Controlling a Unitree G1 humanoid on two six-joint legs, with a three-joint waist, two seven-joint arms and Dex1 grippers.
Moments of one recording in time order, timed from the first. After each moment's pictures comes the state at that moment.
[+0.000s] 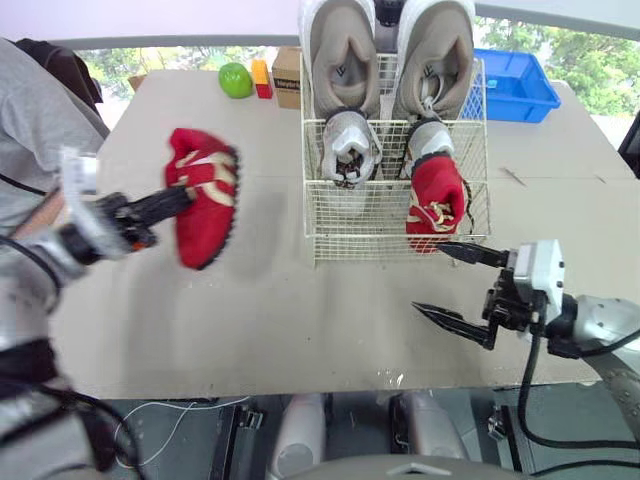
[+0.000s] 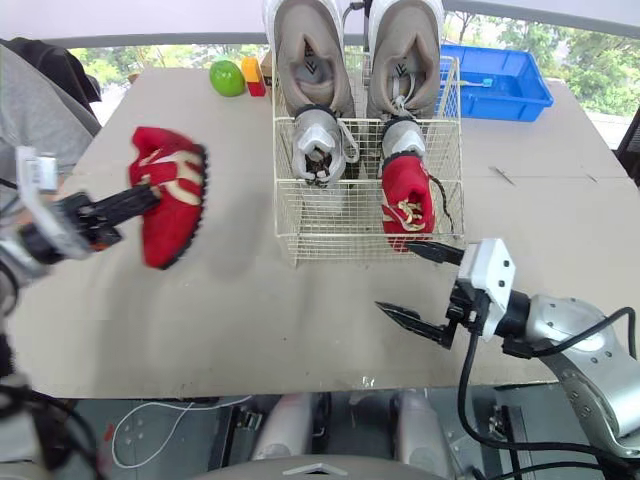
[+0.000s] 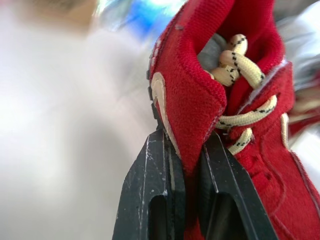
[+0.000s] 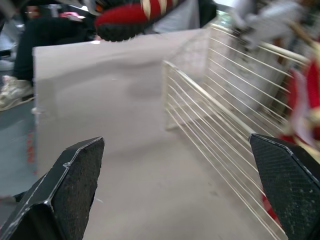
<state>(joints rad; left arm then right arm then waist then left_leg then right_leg) -0.38 0.64 0.62 -0.24 -0.87 0.98 -0.77 0.05 -0.70 -0.16 -0.70 0.68 0.44 0.80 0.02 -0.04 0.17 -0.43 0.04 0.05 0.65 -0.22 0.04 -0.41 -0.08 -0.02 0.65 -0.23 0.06</state>
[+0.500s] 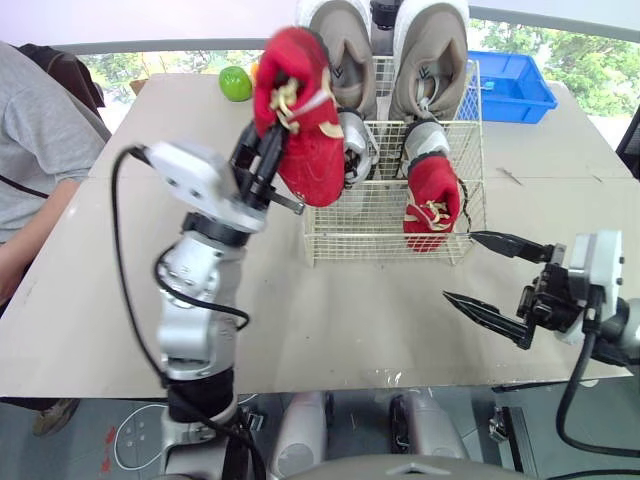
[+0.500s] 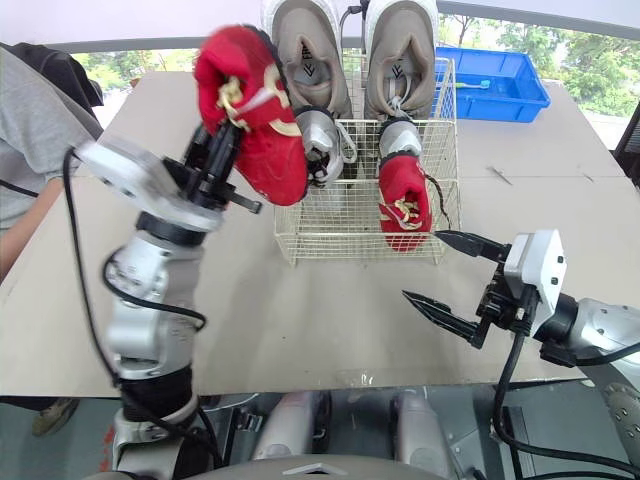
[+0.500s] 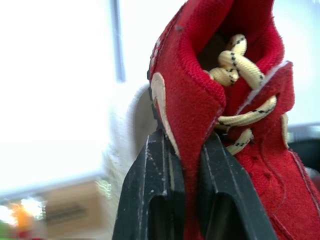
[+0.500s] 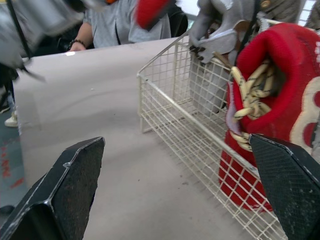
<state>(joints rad) -0.32 0.20 0.10 -0.40 -0.17 -0.09 -0.39 0.13 -0.76 -0.33 -0.78 0.81 0.49 0.76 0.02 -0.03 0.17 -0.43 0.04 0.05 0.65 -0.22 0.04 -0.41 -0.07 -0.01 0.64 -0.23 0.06</state>
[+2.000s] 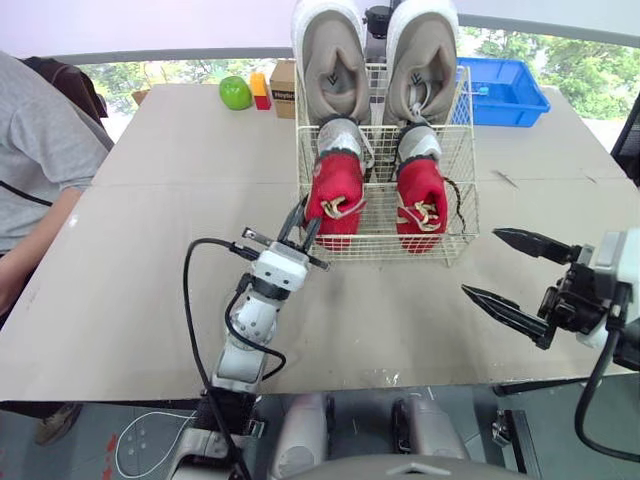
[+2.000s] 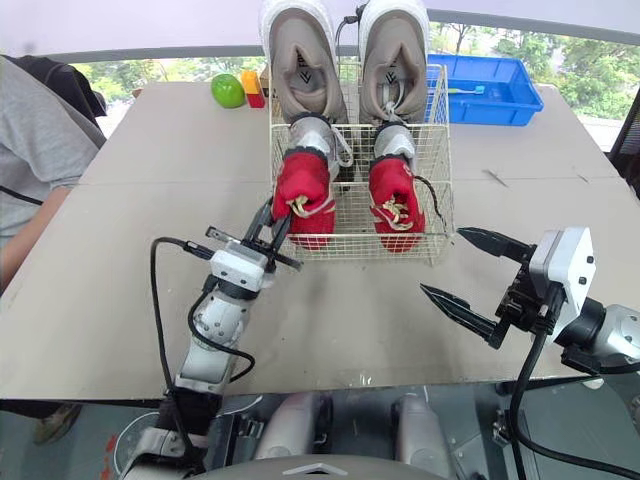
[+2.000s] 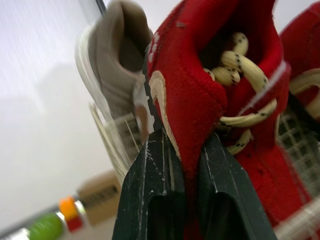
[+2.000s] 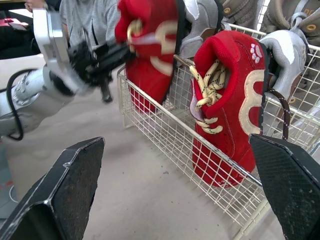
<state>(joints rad) -0.14 0.22 -0.09 0.02 0.05 -0.63 -0.21 0.20 -0.78 -0.44 -0.80 0.87 0.52 0.72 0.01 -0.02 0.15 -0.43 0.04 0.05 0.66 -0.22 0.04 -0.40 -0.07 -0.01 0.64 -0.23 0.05</state>
